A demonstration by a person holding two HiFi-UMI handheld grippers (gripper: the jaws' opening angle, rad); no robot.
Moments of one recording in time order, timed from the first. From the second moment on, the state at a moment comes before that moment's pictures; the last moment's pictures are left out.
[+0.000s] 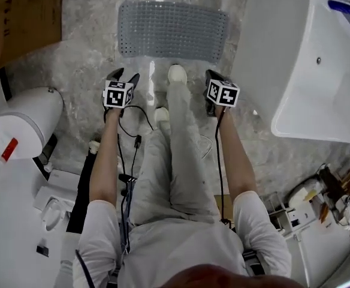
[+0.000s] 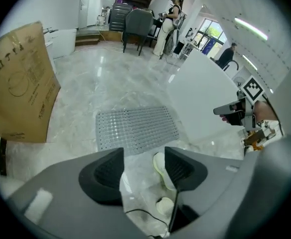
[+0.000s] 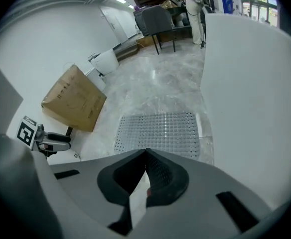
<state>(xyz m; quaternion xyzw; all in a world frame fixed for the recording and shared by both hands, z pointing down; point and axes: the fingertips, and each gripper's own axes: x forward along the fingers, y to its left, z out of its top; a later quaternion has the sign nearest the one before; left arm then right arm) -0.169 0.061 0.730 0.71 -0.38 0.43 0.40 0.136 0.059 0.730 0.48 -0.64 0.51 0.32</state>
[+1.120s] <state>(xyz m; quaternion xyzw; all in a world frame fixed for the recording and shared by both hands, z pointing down) -0.113 -0.068 0.160 0.82 -0.55 0.13 0.11 0.071 -0.078 0.163 0.51 -0.83 0.17 0.16</state>
